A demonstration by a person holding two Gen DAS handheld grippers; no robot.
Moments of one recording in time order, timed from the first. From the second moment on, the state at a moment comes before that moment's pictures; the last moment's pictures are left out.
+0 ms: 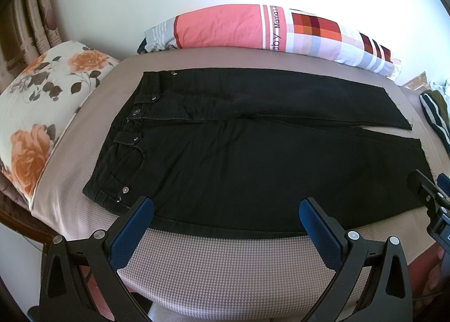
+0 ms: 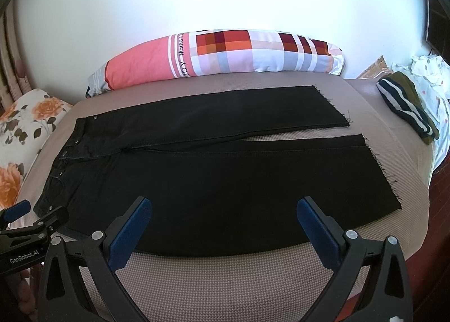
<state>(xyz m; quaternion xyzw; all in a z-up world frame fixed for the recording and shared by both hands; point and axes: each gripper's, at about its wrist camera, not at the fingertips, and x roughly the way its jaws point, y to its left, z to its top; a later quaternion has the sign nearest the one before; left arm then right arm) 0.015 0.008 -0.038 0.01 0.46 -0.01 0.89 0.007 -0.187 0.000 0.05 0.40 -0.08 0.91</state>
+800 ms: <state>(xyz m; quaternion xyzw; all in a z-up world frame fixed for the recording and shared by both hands) 0.033 0.009 -0.041 0.01 0.46 -0.02 0.89 0.016 -0.198 0.003 0.07 0.40 -0.07 0.91</state>
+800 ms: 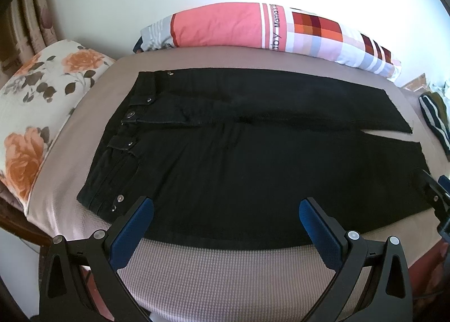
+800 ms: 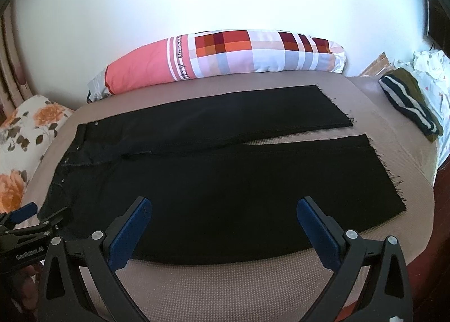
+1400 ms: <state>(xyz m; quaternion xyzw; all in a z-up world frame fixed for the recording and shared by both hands) 0.183 0.156 -0.021 -0.09 0.44 -0.02 0.89 0.094 -0.216 0.009 0.12 0.39 0.02 0.91</state>
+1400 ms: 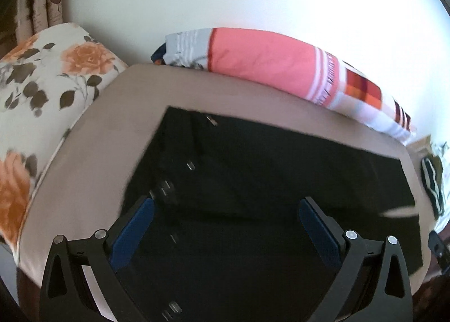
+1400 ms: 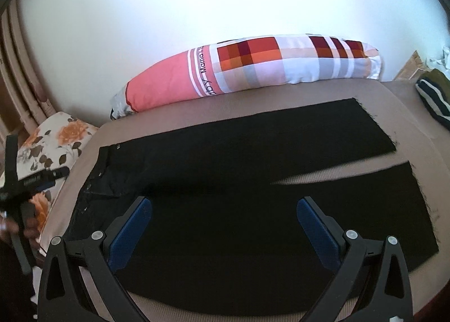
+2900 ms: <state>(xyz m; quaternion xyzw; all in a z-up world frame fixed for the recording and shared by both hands) 0.420 0.261 -0.164 -0.34 0.54 -0.23 0.73 0.252 -0.137 -0.082 0.09 0.49 0.04 0.87</state>
